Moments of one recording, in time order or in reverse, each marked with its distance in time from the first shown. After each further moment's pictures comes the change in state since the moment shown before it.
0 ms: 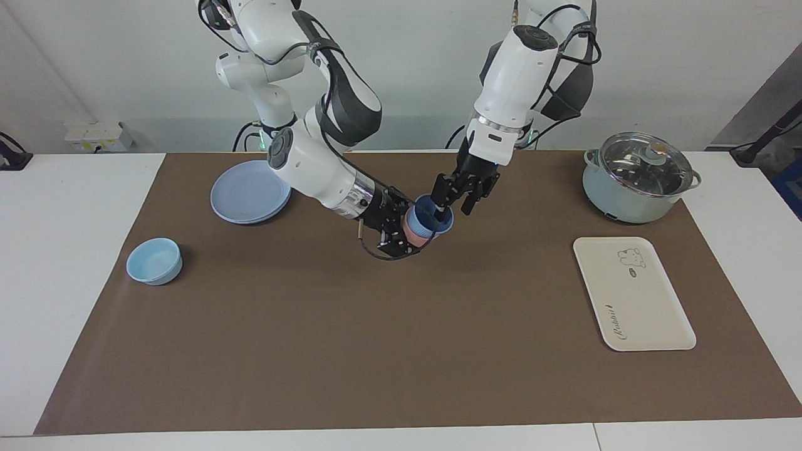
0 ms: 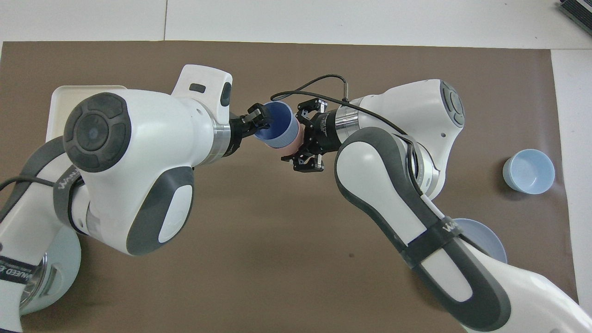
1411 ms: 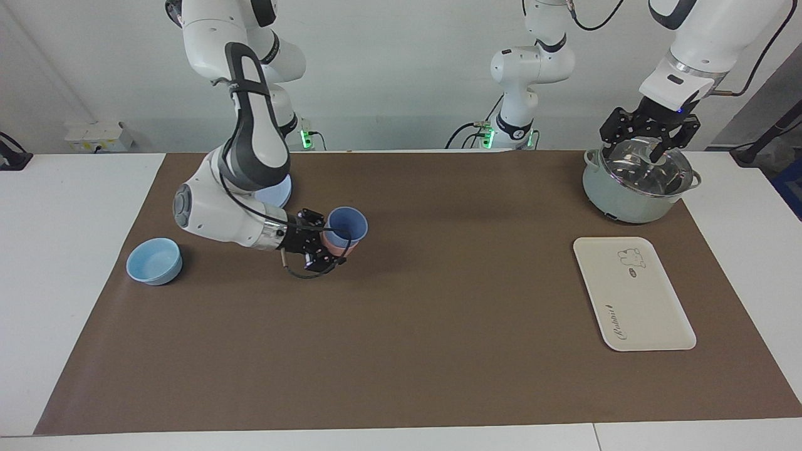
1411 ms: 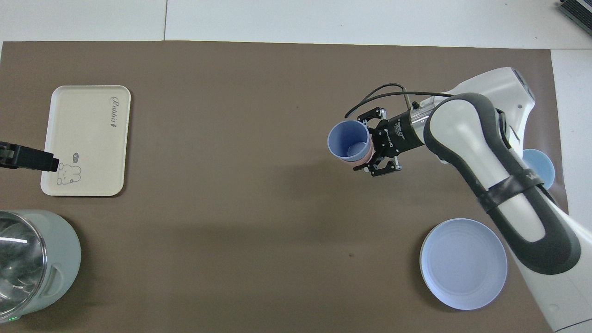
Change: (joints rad) left arm 0.473 -0.165 0.027 0.118 0.149 -0.642 1.069; right arm -0.234 0.012 0.002 -0.063 -0.031 -0.261 -0.381
